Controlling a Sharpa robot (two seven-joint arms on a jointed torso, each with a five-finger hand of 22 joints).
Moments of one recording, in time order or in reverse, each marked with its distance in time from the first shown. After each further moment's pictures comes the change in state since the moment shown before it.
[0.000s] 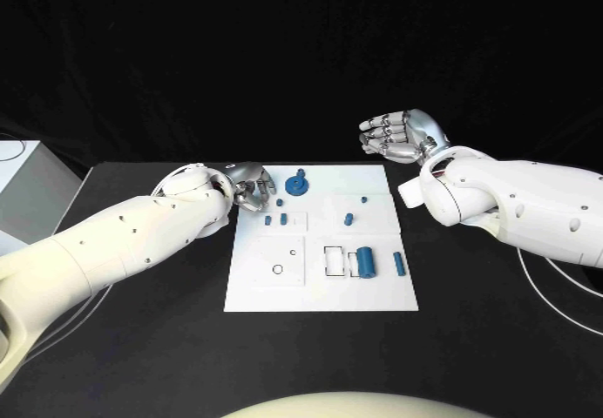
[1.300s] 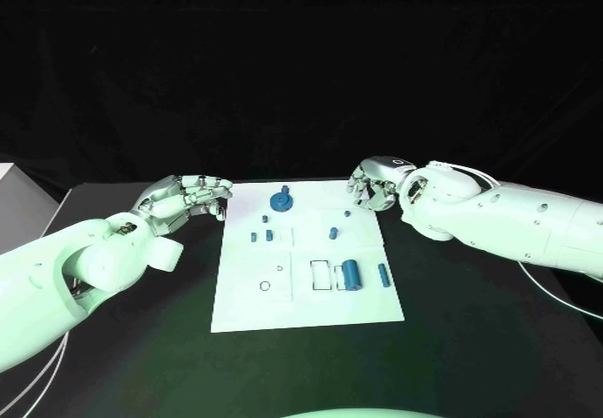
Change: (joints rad) left arm -0.169 -0.375 0.168 0.416 1.269 0.053 0.256; left_hand -0.057 0.015 -0.119 0.069 0.000 0.085 0.055 0.123 -0.005 -0.003 -0.004 0.102 0.022 -0.278 0.004 -0.320 -0.440 0.049 -0.220 0.001 -0.398 -0.332; right arm -0.034 0.006 -0.004 -0.070 -0.998 0.251 -0.356; right_hand 0.056 -0.082 0.048 -0.088 -0.211 0.195 -0.053 0.015 -0.048 0.272 -0.134 -0.048 0.034 0.521 -0.193 1.161 0.863 -0.016 0.559 -0.207 0.795 0.583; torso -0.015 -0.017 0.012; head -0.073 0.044
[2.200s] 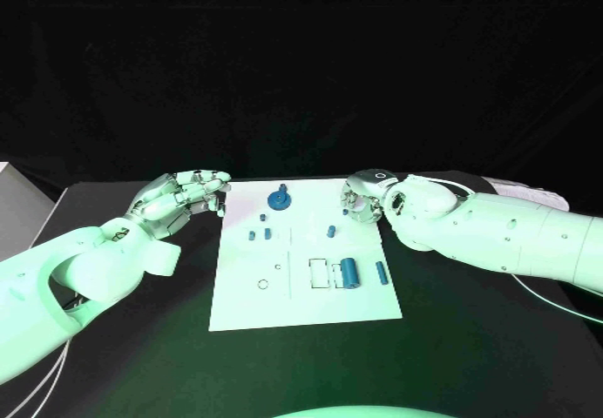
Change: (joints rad) left arm -0.042 -0.033 0.031 0.088 0.082 0.017 0.078; left_hand 0.003 0.003 -0.011 0.005 0.000 0.000 0.000 0.008 -0.002 0.000 0.000 -0.011 -0.006 0.000 0.000 -0.011 -0.004 -0.002 0.011 0.004 -0.014 -0.012; right arm -0.051 0.057 -0.004 -0.026 -0.151 0.031 -0.081; right_hand 0.002 -0.010 0.026 0.007 0.019 0.029 -0.004 0.014 0.020 -0.019 0.008 0.000 -0.012 -0.001 0.014 0.075 0.050 -0.031 0.050 0.005 0.212 0.249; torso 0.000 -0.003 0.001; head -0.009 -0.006
